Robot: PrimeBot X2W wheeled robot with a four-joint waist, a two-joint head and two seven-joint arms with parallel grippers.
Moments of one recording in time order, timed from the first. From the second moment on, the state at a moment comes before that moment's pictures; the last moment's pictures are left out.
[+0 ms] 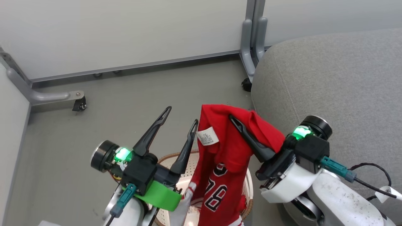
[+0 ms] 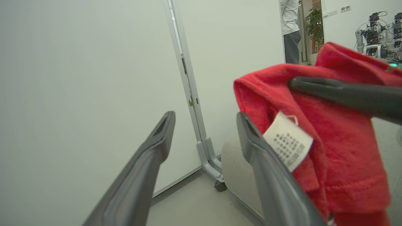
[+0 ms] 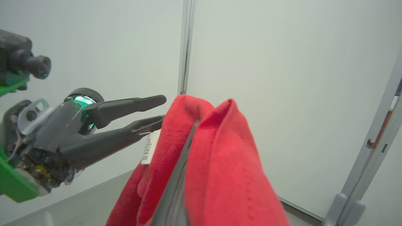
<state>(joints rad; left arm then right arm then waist) -0.20 0.11 -0.42 0.02 -0.06 -0.13 -0.26 -0.37 -0.37 0.66 -0.04 0.37 0.13 -0.26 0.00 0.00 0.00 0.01</state>
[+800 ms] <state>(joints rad) 0.03 0.07 -0.16 0.20 -0.09 -0.08 -0.26 -0.21 -0.31 0.34 -0.10 0.21 0.13 -0.26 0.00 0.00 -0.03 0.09</state>
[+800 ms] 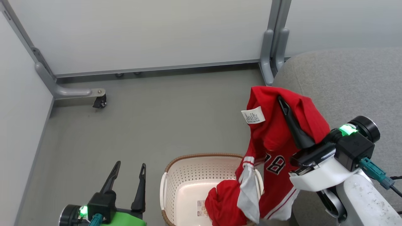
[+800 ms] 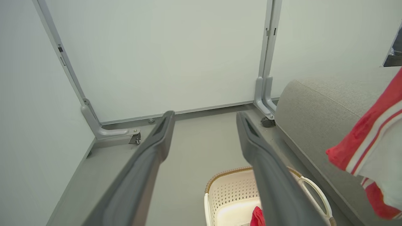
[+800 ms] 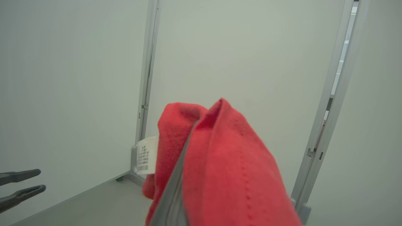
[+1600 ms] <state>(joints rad) 0.05 0.05 -0.12 0.25 -0.10 -0.10 -0.26 -0.18 -0.28 0.29 -0.10 0.18 0.13 -0.26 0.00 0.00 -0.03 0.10</state>
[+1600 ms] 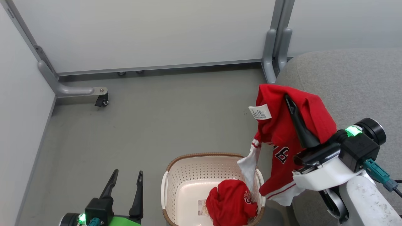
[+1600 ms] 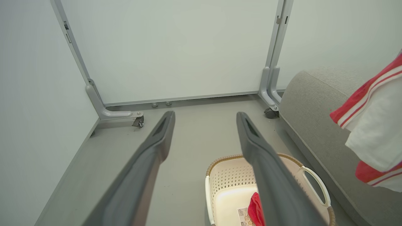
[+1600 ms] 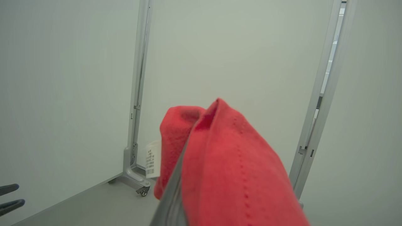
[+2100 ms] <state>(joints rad) 0.05 0.05 -0.13 0.24 -0.10 -0.10 -0.26 -0.19 -0.27 0.28 -0.11 0.16 0.13 -0.26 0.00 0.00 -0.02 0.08</state>
